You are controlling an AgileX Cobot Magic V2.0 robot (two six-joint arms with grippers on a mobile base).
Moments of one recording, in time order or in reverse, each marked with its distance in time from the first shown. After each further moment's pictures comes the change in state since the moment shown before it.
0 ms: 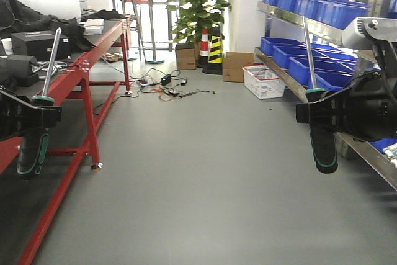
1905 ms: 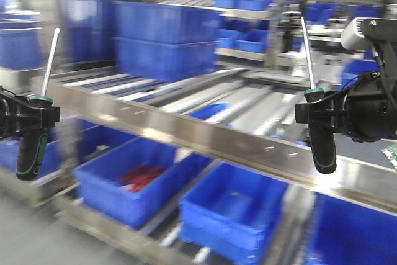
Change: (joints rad) left arm 0.000 0.000 0.000 0.001 0.000 0.000; right arm 0.000 0.000 0.000 0.003 0.000 0.000
